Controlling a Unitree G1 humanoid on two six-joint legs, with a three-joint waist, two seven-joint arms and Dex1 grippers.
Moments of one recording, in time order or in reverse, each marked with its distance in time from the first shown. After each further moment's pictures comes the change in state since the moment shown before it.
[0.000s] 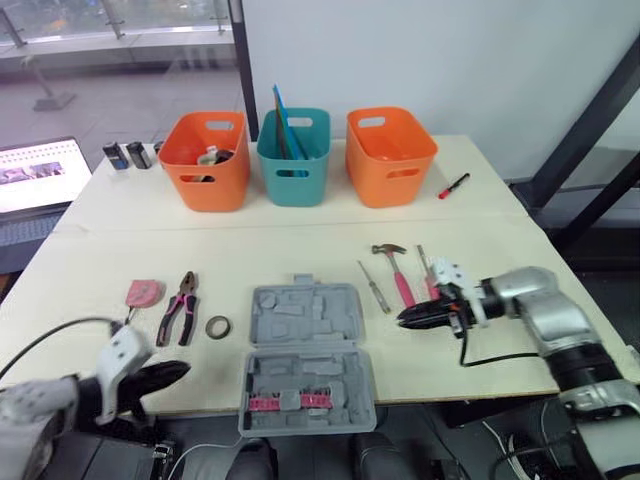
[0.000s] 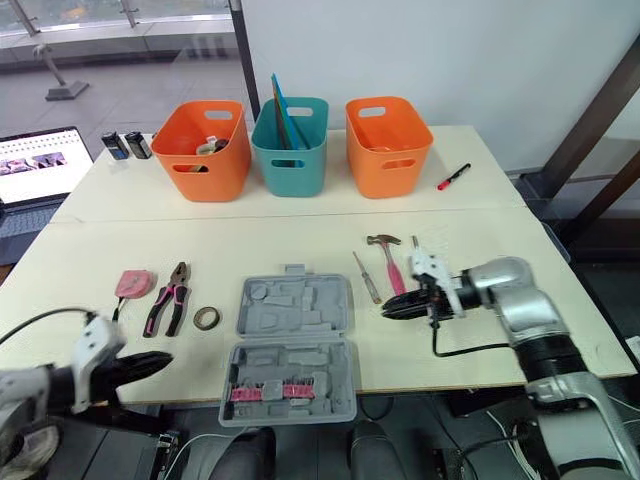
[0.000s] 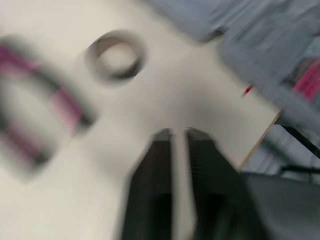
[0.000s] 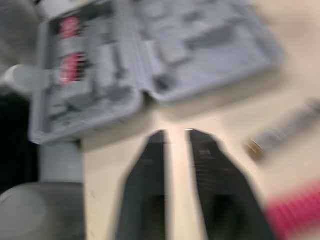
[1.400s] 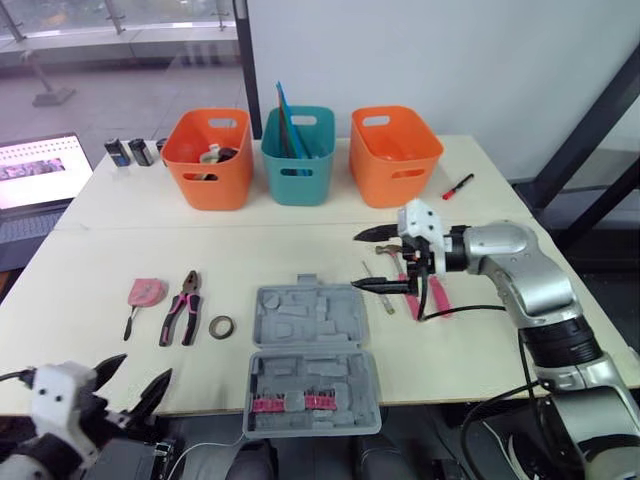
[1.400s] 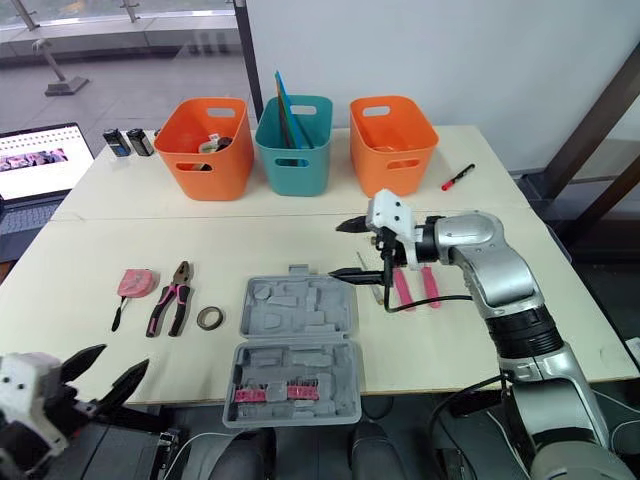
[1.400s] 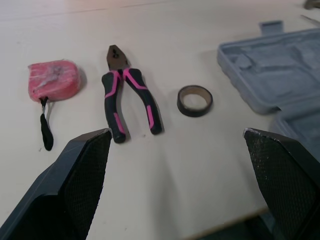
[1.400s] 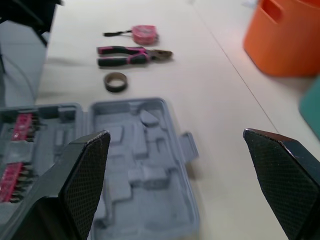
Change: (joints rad) left arm 0.255 -0.385 0.062 -0.506 -0.117 0.103 0.483; right arm -0.195 0.108 0.123 -0.414 0.075 0.166 -0.240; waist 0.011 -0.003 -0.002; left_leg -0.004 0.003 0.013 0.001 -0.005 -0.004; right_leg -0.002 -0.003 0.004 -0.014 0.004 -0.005
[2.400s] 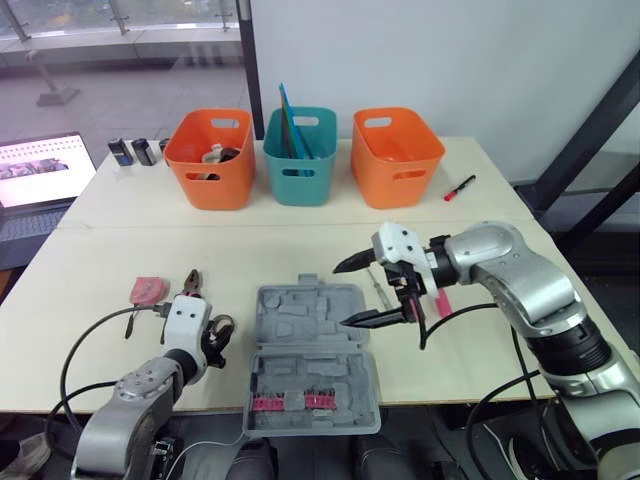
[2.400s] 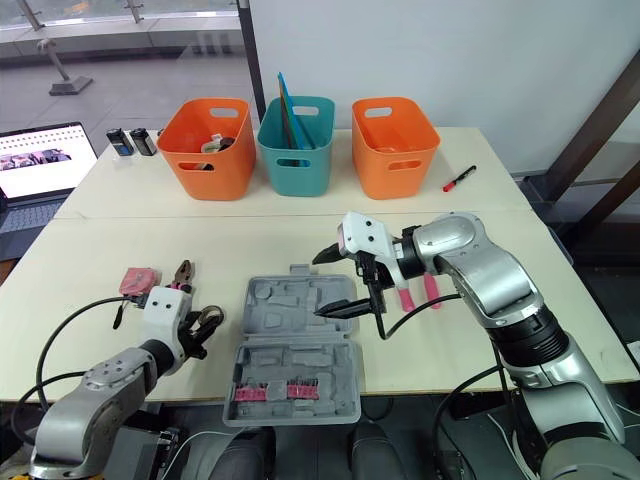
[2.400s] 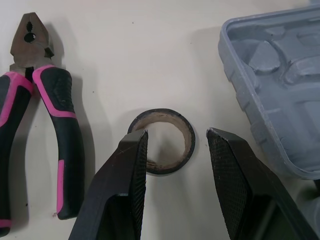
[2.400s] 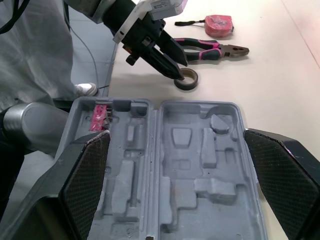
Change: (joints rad) left arm -0.549 -0.010 -0.409 0.136 0.199 0.498 0.372; right arm -0.017 -0.068 0.109 -0.195 0.067 0.173 0.036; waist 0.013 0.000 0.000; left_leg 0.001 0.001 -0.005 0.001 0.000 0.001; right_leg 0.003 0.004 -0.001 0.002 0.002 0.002
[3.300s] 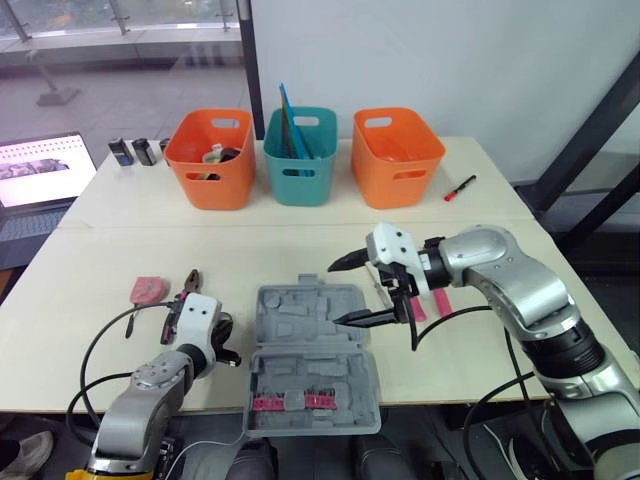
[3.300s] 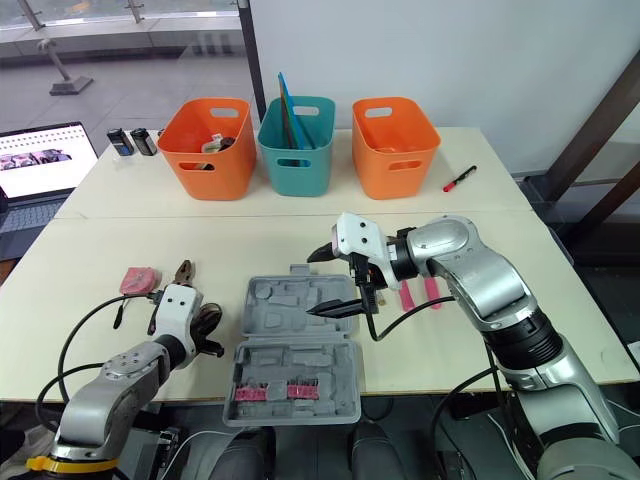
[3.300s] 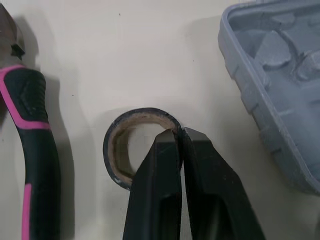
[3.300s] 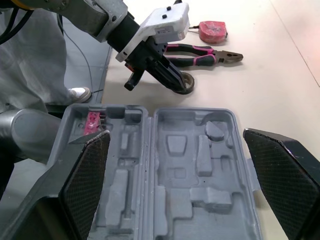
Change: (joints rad) left arm -0.061 -0.004 -0.041 0.128 0.042 -0.080 -0.023; right arm 0.007 0.020 0.010 -0.011 0.003 -0.012 -0.044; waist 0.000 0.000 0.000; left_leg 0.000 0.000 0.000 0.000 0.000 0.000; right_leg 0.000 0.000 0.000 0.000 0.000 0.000
